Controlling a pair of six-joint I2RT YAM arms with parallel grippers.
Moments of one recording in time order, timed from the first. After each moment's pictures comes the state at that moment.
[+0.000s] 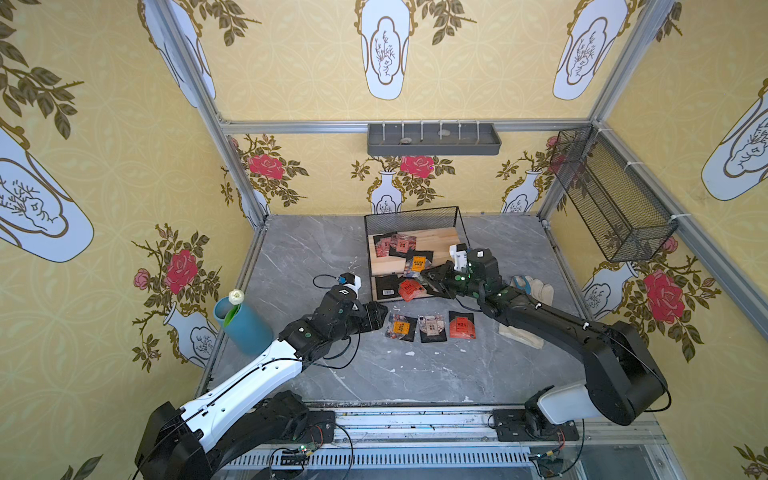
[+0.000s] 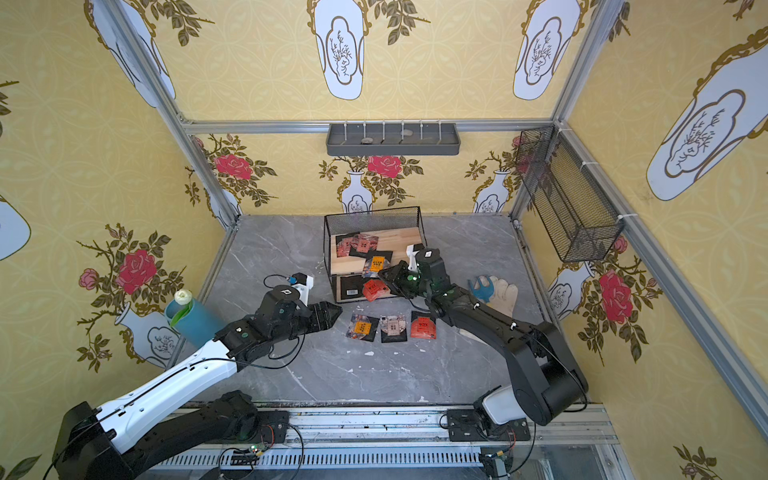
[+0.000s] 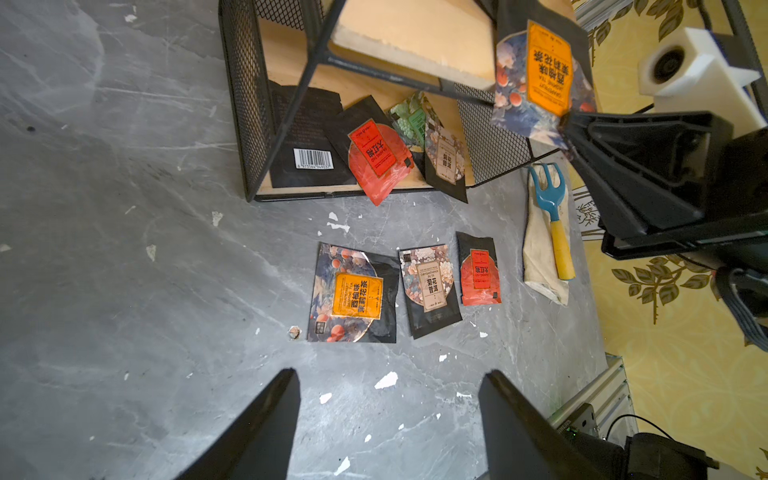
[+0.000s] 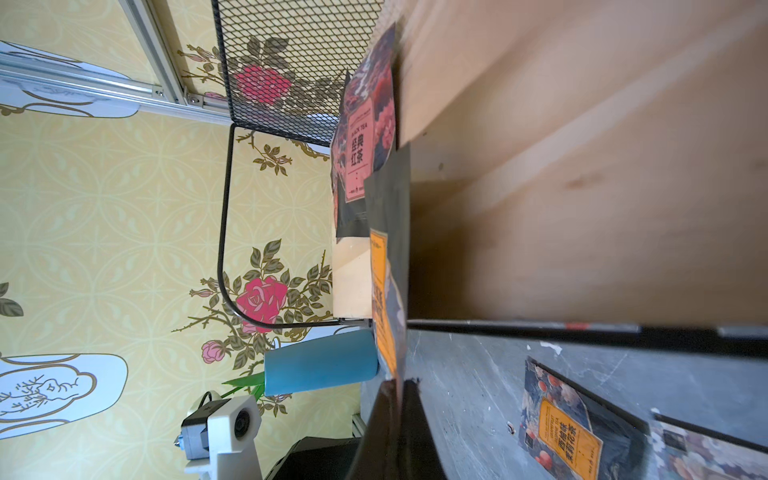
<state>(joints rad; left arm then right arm) -0.70 0.99 0.66 -0.35 0.06 -0.78 0.60 1.44 0.82 0.22 -0.44 1.15</state>
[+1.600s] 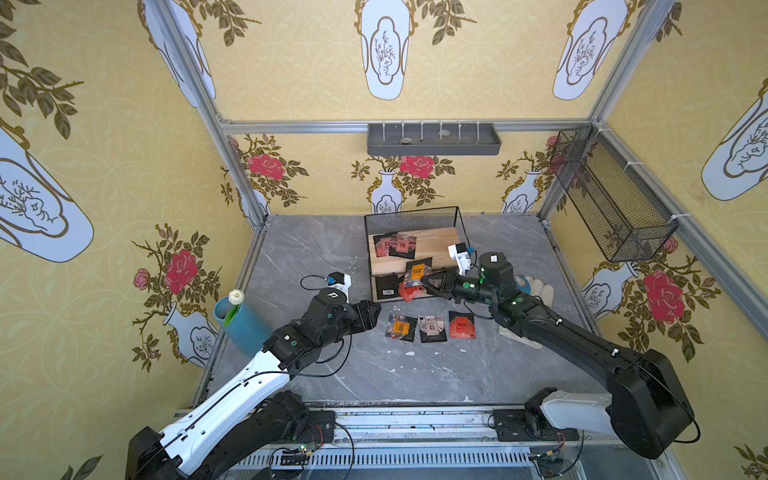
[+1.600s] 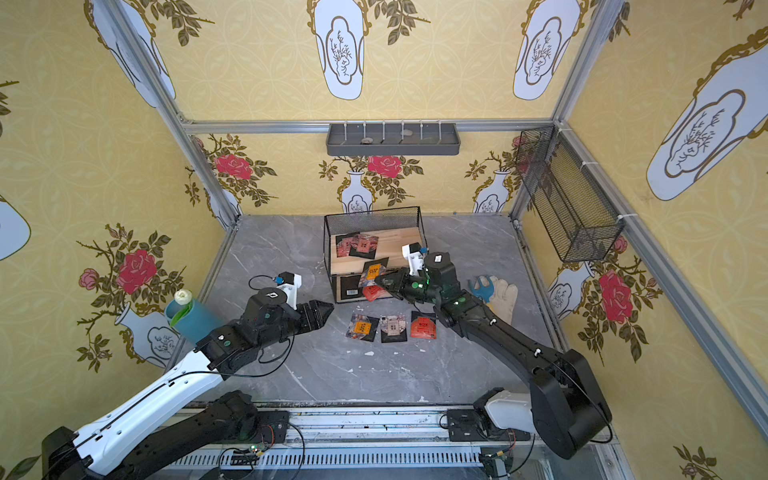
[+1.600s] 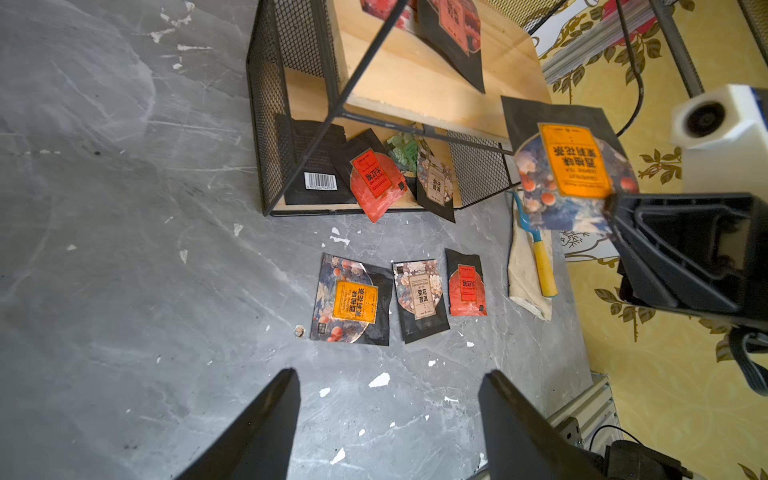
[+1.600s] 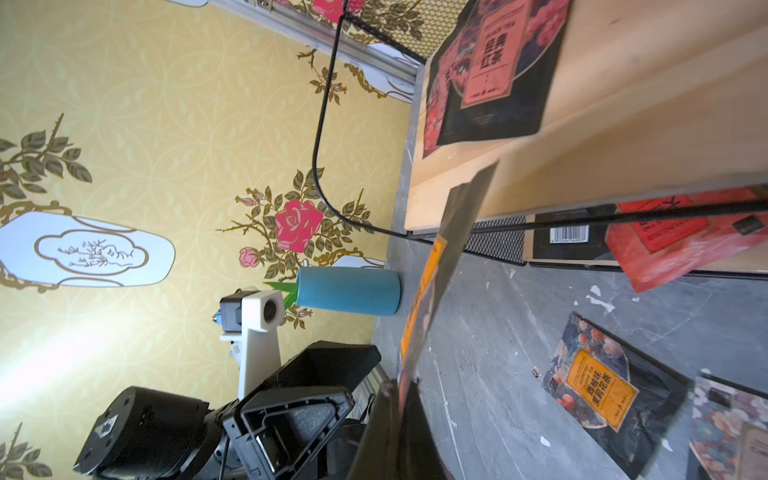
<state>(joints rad) -0.70 0.86 0.69 -0.44 0.01 -0.81 0.62 1.26 0.78 0.16 -0.61 1.01</state>
